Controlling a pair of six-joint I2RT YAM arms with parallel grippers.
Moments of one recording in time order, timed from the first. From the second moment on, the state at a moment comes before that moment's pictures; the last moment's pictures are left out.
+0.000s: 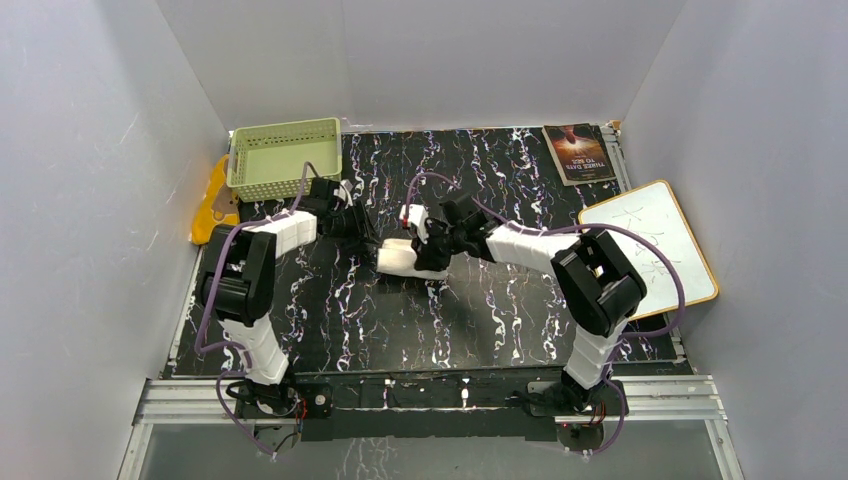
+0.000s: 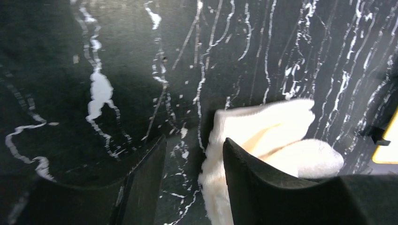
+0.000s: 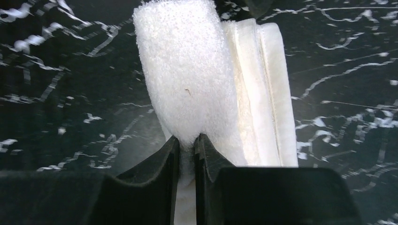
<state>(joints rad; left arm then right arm) -0.23 1.82 1.04 -0.21 0.36 -0.52 0.64 1.78 1.06 -0.06 -0.55 -0.47</state>
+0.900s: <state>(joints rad) -0.24 1.41 0.49 0.28 0.52 -0.87 0.44 2.12 1.17 0.32 -0.97 0.76</state>
